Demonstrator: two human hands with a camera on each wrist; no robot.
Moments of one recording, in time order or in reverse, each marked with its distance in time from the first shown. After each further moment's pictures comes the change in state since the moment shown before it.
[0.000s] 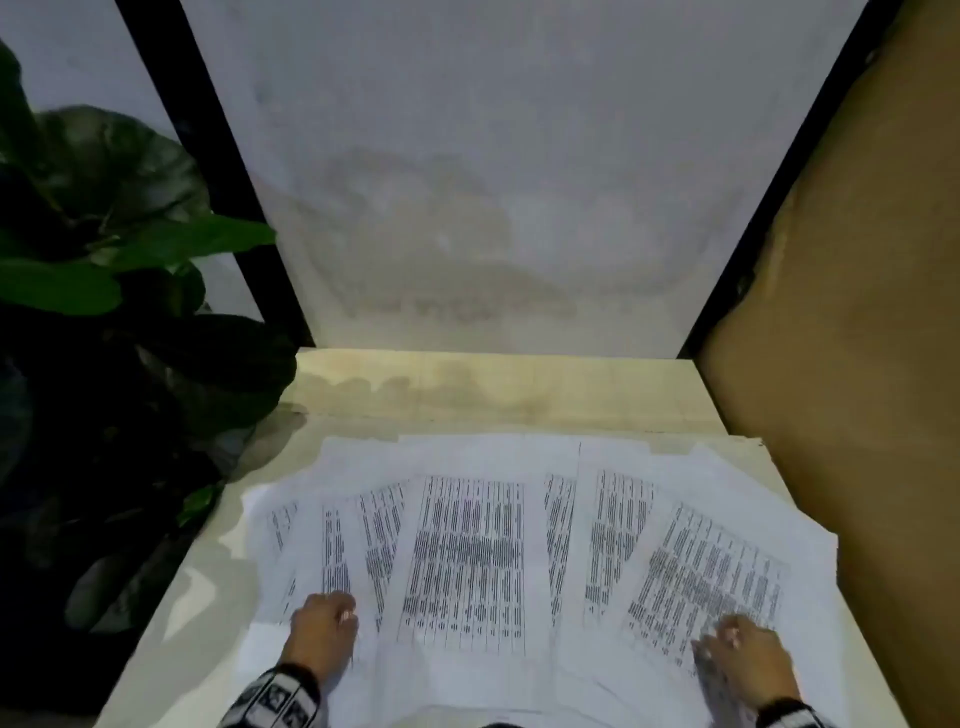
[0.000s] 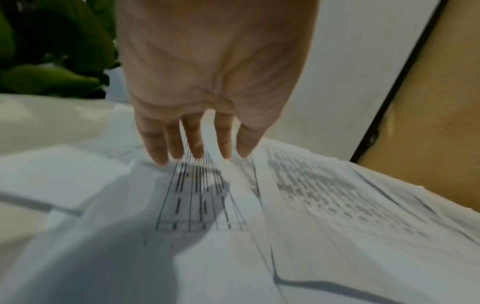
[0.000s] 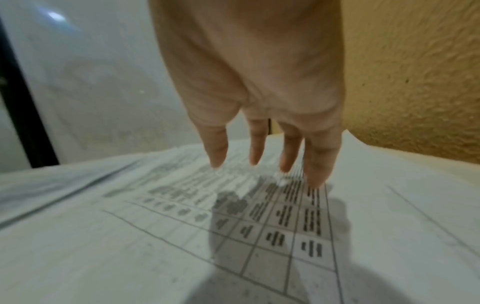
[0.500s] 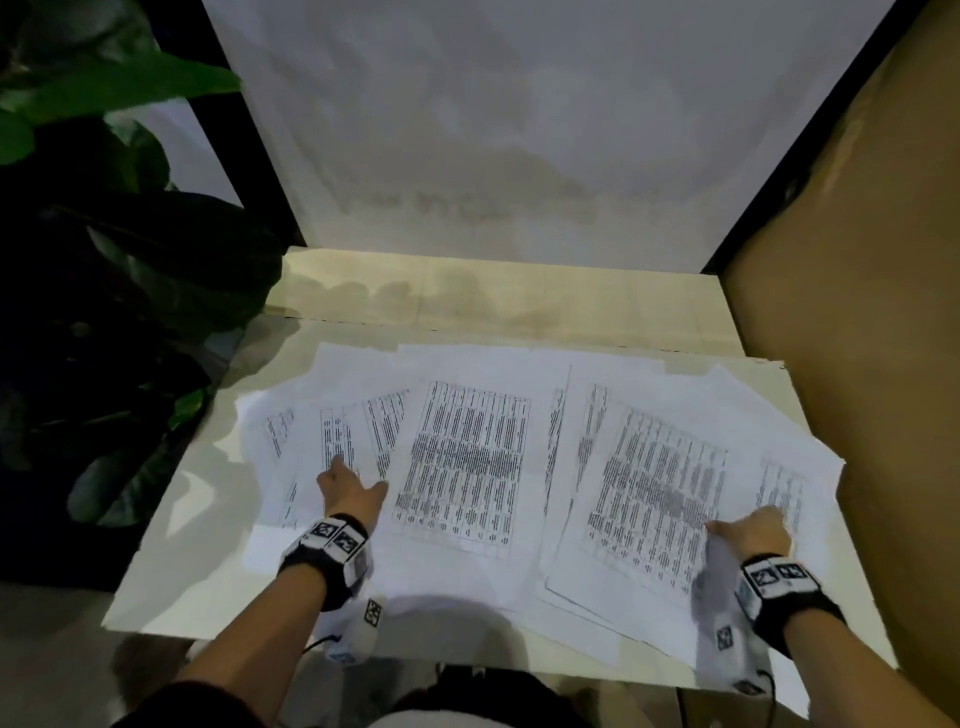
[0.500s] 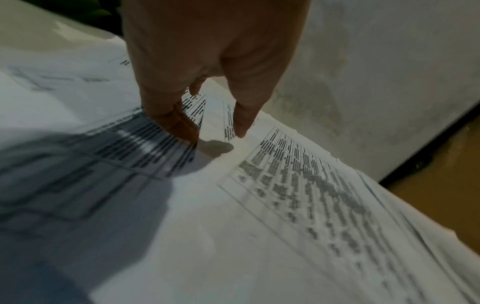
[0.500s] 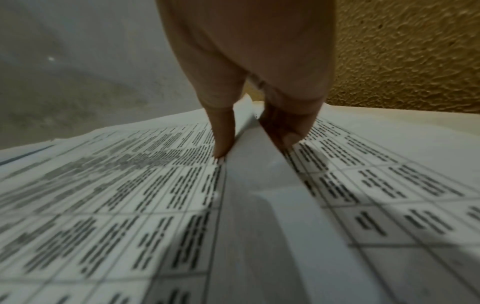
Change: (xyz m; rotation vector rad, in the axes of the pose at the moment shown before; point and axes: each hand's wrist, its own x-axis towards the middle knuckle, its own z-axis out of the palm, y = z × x) left_hand 0.018 0.061 0.001 -0.426 0.037 -0.339; right_hand 0.023 -0.035 -0.017 0.166 0.120 0.226
